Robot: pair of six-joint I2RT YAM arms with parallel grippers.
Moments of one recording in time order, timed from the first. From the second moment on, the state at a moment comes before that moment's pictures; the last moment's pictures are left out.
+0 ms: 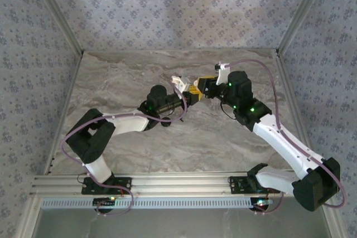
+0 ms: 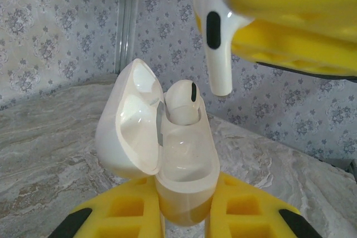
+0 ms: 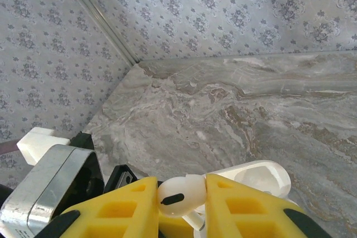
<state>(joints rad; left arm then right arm) -0.77 1.69 0.87 0.83 0.37 -0.22 0.54 1.13 0.97 -0.10 -0.14 0.42</state>
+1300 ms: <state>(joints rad) -0.78 1.69 0.87 0.86 0.35 -0.27 0.53 1.15 0.90 -0.03 -0.16 0.39</state>
